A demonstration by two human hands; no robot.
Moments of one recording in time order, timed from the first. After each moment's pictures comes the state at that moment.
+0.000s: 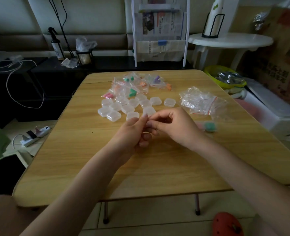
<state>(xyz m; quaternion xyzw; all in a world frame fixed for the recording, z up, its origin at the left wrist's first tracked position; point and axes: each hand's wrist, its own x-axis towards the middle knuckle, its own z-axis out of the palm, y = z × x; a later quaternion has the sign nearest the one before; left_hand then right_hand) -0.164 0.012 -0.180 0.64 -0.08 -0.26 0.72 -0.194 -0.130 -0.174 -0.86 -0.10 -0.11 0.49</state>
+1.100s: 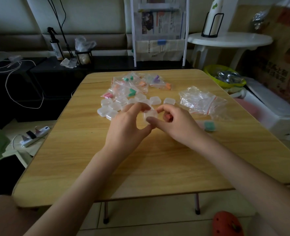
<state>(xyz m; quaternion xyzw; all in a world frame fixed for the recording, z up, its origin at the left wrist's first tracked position) -0.154 0.022 -0.184 0.87 -0.31 0.20 0.34 -0.191 -0.137 -0.179 -0.91 -0.02 -0.12 0.40</state>
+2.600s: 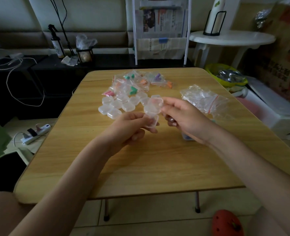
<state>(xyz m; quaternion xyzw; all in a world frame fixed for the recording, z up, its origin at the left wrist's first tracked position) -0.152 0.030 -0.170 0.71 -0.19 -0.28 0.62 -0.192 -0.144 -0.165 -0.79 -0.04 -0.03 0.61</state>
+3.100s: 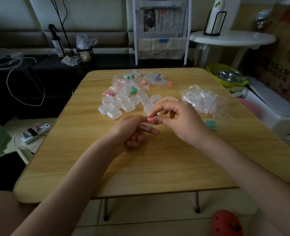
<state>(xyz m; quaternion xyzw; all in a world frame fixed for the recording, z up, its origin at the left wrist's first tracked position) -0.150 0.020 -0.173 0.67 -0.07 -0.31 0.67 -0.195 -0.134 -0.167 -0.86 -0.12 -0.17 0.46</state>
